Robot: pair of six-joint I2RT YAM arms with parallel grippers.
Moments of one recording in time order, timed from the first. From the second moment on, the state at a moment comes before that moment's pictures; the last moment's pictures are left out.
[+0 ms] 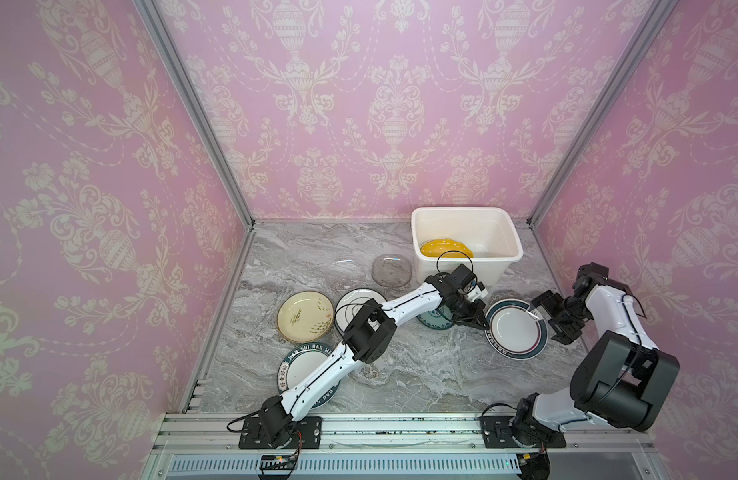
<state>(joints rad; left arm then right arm) -0.91 2.77 2.47 -0.64 0.85 -0.69 -0.54 1.42 1.13 -1.05 -0.15 0.54</state>
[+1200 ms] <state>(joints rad) -0.55 2.36 2.64 -0.79 0.76 -0.82 -0.39 1.28 1.56 -0.90 -0.62 0.75</state>
